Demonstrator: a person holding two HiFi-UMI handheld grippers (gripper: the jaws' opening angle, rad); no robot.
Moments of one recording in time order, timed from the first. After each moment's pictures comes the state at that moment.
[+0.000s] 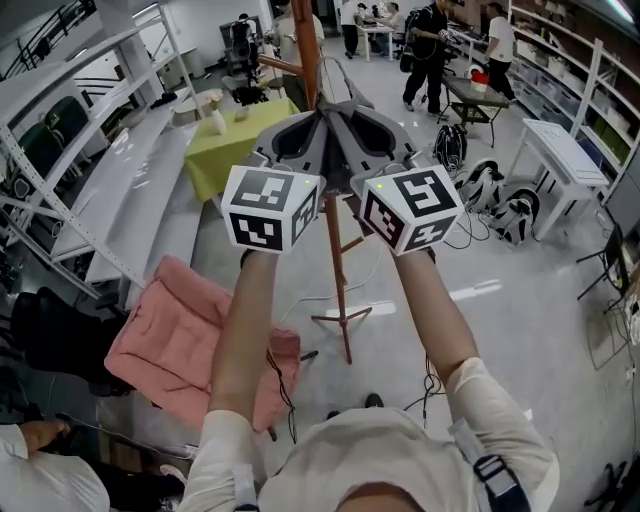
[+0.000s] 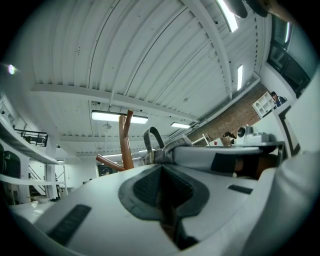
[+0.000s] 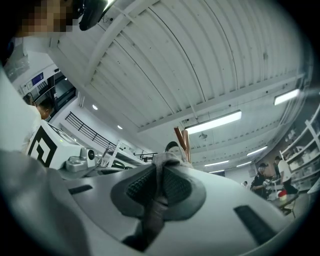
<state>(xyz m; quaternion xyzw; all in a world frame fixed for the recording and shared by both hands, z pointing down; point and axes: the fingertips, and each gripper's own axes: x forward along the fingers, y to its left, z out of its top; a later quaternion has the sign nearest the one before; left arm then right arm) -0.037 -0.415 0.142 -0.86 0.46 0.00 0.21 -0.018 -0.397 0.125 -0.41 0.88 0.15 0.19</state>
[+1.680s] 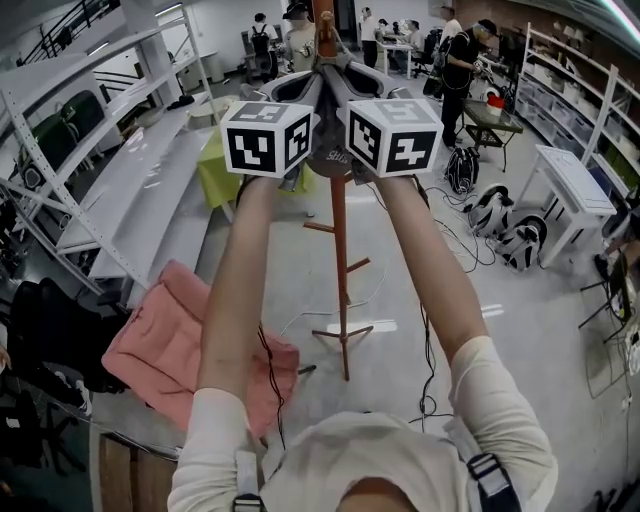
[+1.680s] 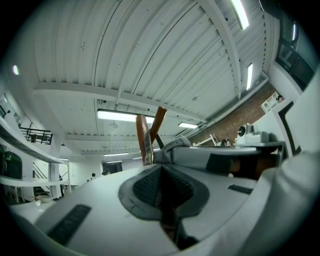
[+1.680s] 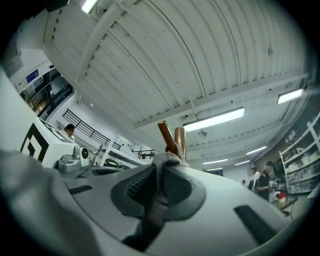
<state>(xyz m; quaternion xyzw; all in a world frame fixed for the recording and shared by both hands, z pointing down) -0.055 -0.498 0.066 -0.85 0.48 0.01 0.19 -0.036 -0.485 0.048 -0.42 0.88 0.15 0.17</state>
